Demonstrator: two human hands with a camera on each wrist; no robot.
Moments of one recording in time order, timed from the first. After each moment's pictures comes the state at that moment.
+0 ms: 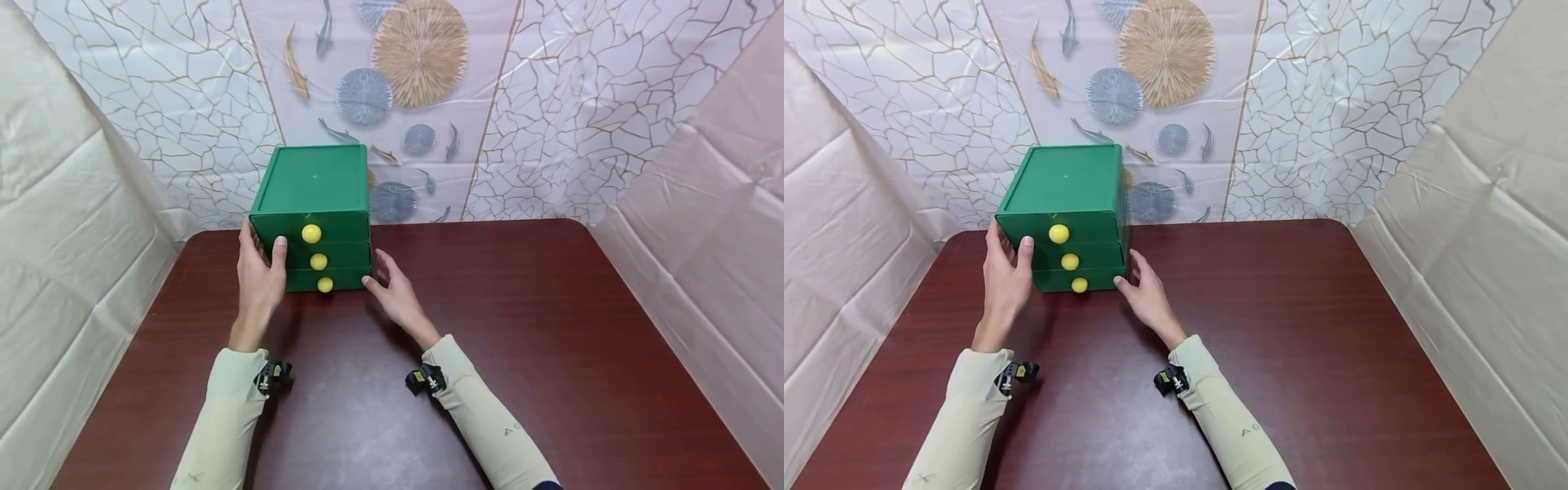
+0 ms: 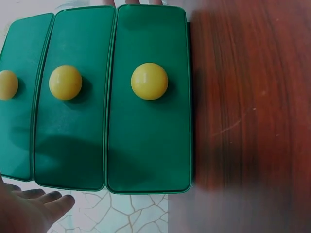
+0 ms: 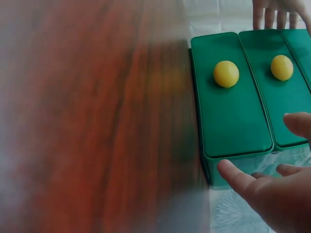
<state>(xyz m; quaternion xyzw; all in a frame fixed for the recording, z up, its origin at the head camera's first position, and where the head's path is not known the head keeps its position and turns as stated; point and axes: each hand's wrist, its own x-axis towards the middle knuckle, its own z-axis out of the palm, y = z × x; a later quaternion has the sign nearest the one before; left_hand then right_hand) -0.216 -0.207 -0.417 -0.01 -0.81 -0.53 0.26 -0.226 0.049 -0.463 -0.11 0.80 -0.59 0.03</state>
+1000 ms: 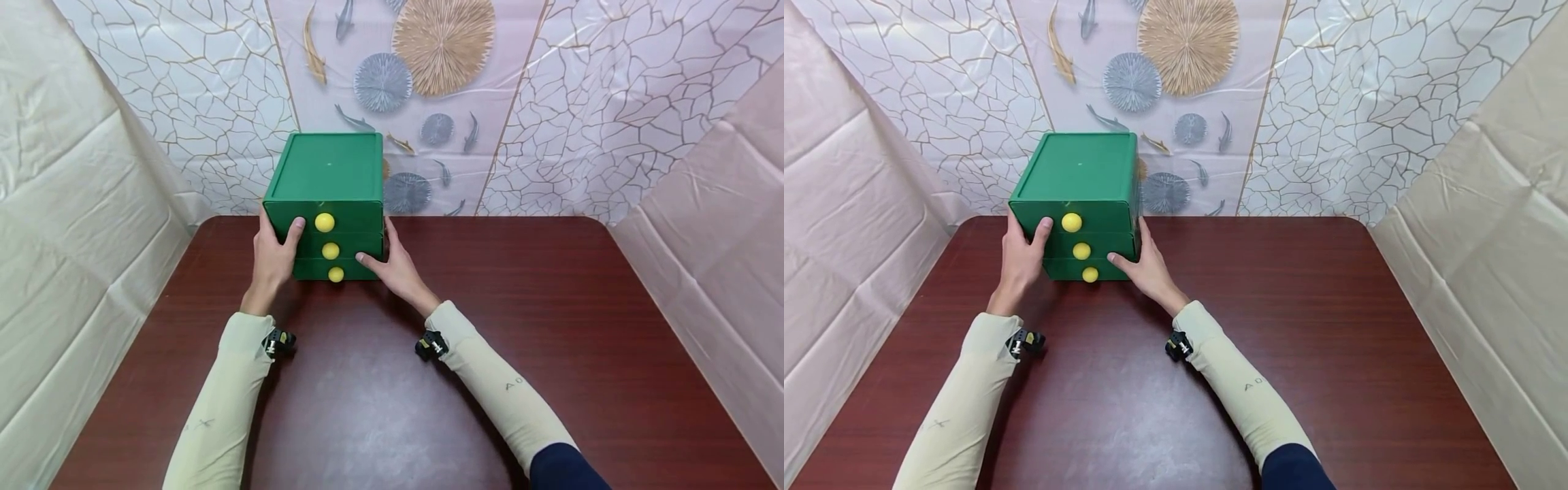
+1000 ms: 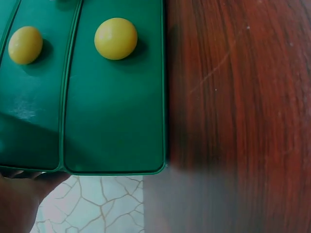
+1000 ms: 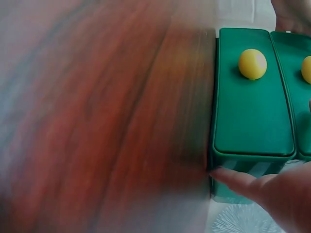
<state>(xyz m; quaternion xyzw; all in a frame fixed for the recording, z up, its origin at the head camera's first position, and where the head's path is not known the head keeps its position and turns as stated) -0.254 -0.228 -0.434 -0.04 -0.82 -0.52 0.26 -0.275 0.033 -0.465 -0.16 0.81 -0.57 0.02</state>
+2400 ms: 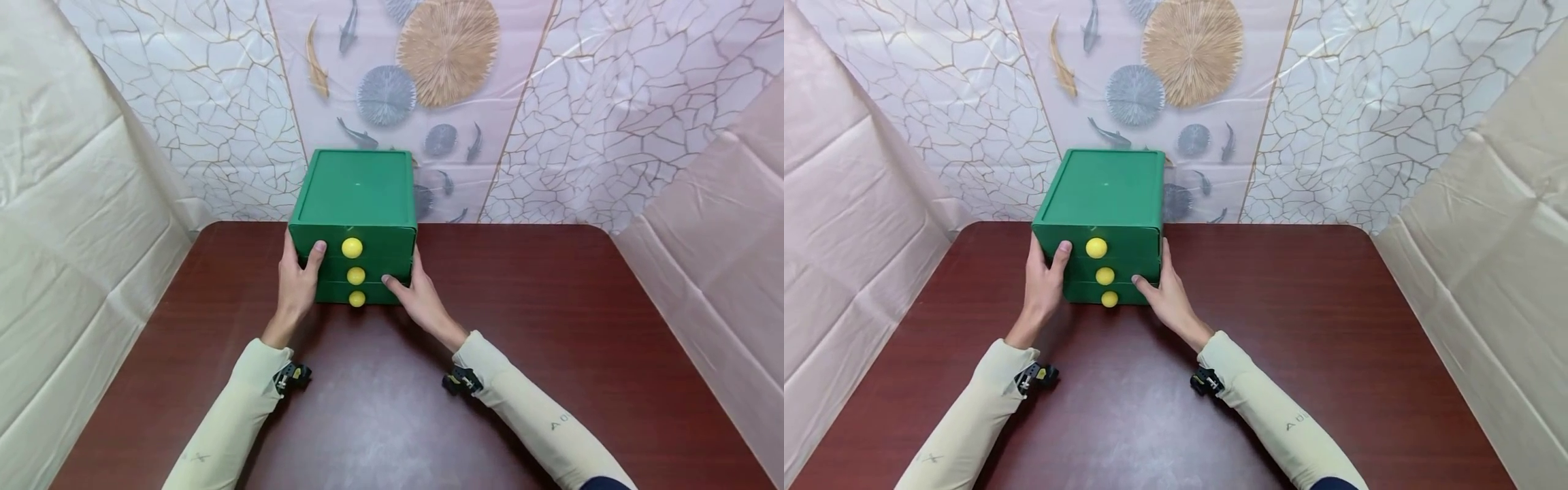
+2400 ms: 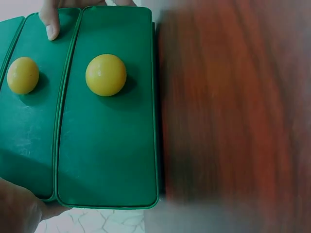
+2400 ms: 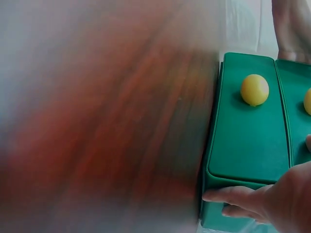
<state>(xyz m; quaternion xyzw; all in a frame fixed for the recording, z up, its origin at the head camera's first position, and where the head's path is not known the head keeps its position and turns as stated) -0.200 -0.171 -0.410 -0.07 -0.76 -0.61 0.23 -0.227 0.066 -0.459 -0.15 0.79 -0.60 0.02</state>
